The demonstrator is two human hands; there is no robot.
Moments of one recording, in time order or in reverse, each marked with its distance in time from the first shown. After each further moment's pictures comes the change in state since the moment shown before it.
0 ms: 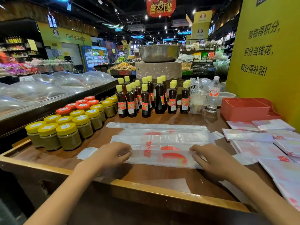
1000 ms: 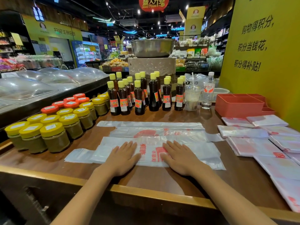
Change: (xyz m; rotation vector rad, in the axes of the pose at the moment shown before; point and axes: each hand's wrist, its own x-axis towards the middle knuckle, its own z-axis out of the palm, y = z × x) left_hand 0.052 0.011 0.072 -0.002 -0.128 -0.124; right_hand 0.064 -0.035 0.070 0.037 -0.225 0.136
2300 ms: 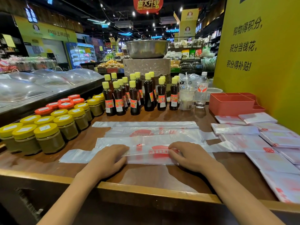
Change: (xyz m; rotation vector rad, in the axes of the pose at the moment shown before) left_hand -0.032 -0.017 -0.019 -0.037 0.215 0.176; right_hand -0.045 0.022 -0.035 0.102 0.212 -0.105
